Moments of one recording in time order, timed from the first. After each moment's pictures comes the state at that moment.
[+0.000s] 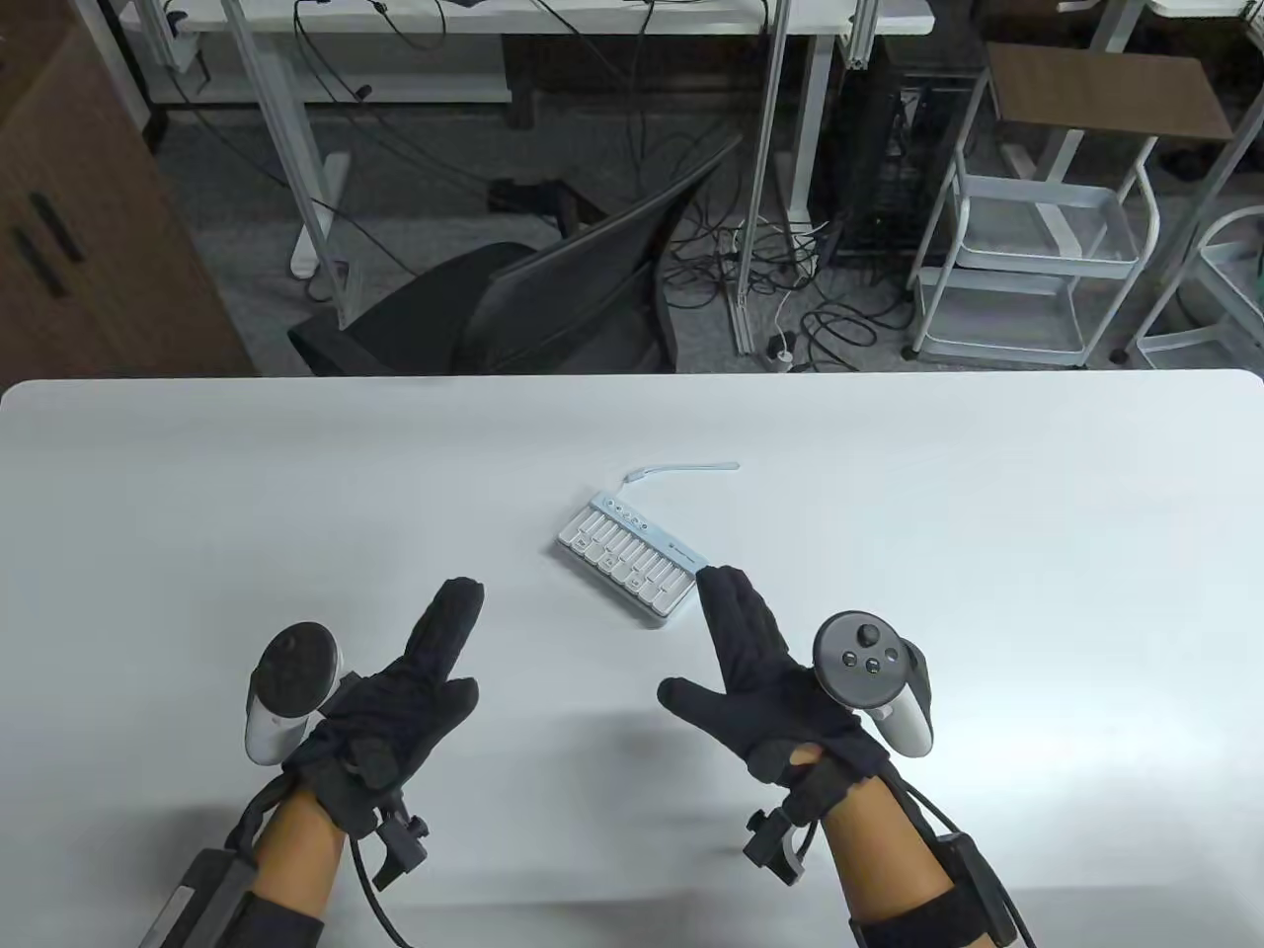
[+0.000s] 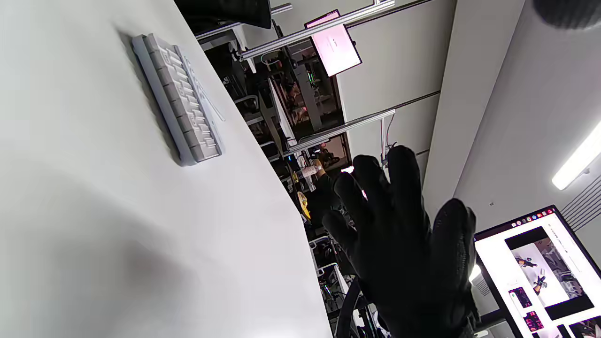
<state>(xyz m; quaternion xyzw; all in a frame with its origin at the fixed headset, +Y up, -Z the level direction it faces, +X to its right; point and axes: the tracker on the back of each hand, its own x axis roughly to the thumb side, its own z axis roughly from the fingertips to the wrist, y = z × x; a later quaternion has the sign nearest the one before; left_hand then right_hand) -0.241 -0.685 -0.291 -0.12 -0.29 0.57 0.76 0.122 -0.662 -0.289 0.22 0.13 0.82 0.52</state>
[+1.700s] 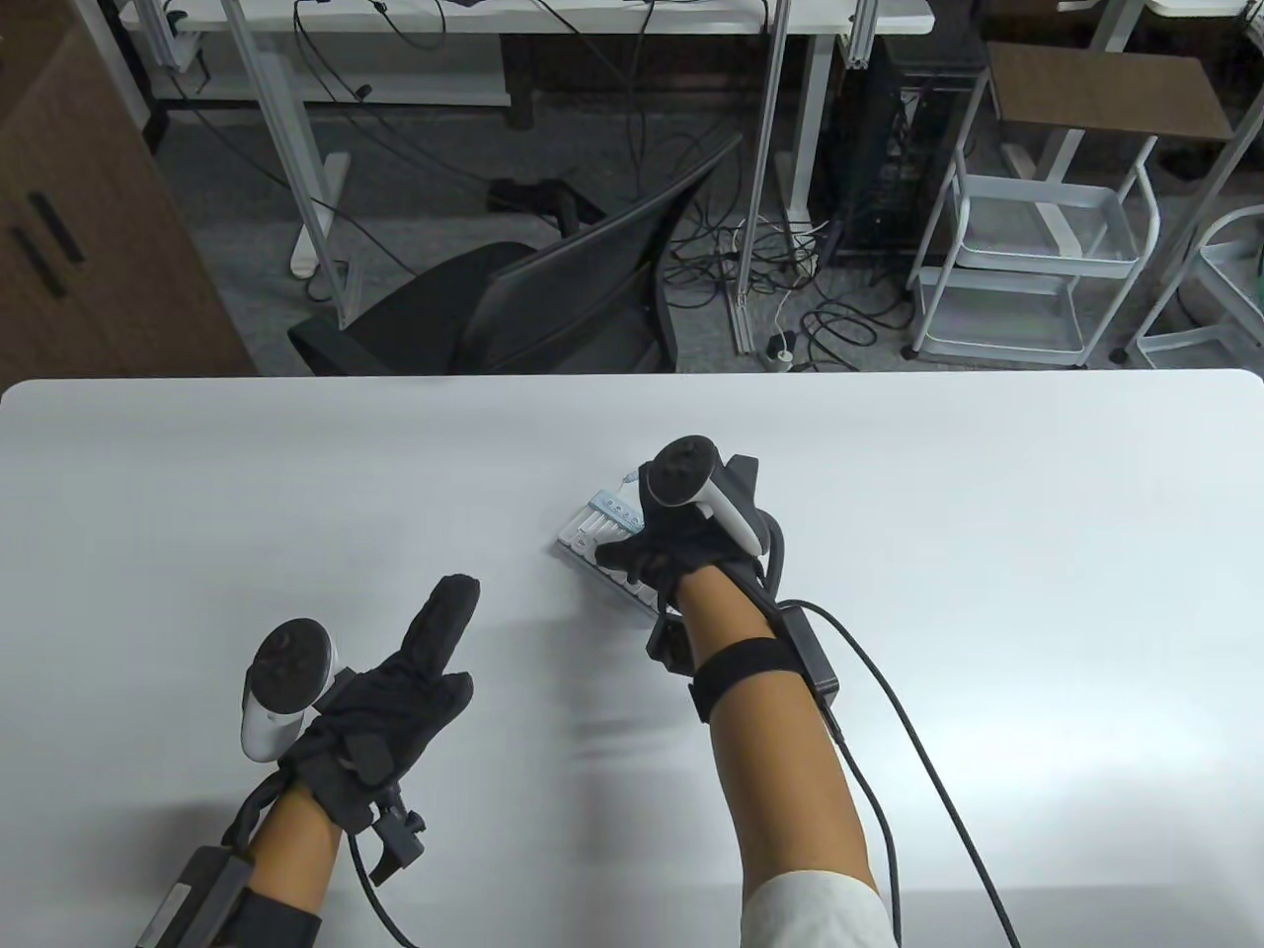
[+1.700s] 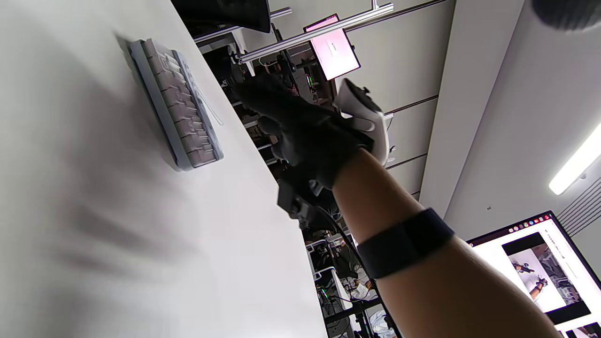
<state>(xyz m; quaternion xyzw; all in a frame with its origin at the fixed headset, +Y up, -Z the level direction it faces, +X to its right) -0.243 -0.682 -0.292 -0.12 -0.29 0.58 0.76 0.041 -0.691 -0.463 -0.03 0.21 0.95 0.24</state>
